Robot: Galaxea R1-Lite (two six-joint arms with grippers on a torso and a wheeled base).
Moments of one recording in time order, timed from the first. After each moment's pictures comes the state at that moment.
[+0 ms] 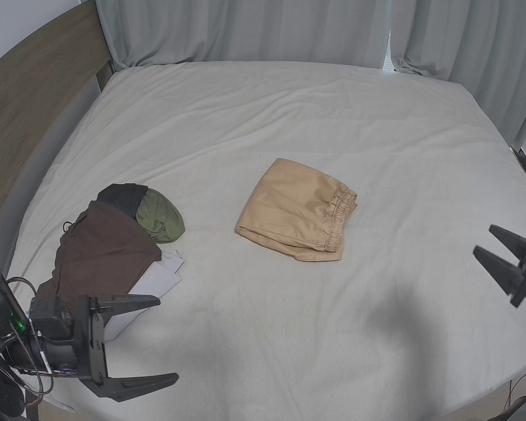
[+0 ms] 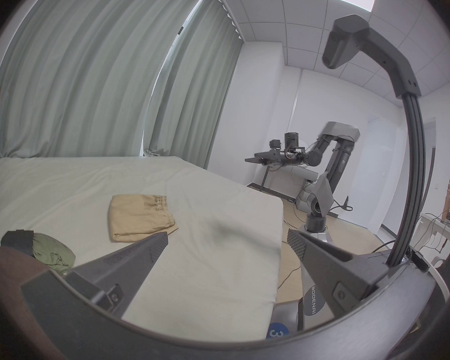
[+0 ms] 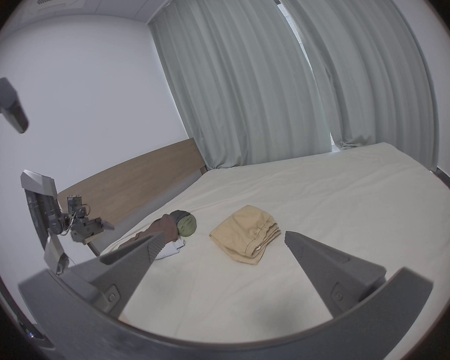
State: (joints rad) left arm -0.27 1.44 -0.02 -1.31 -0.91 0.11; right arm 0.03 1.09 -0.18 -0.94 0.54 0.16
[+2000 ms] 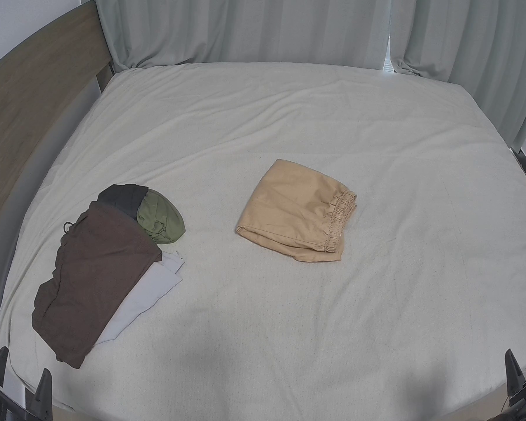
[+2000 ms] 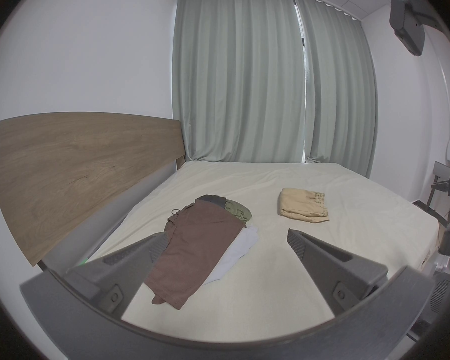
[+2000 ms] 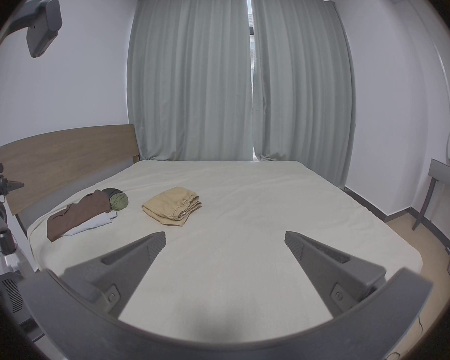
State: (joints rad) left arm 0.00 0.01 -0.02 0.00 0.01 0.00; right arm 0.00 0.01 -0.02 0.00 0.03 -0.01
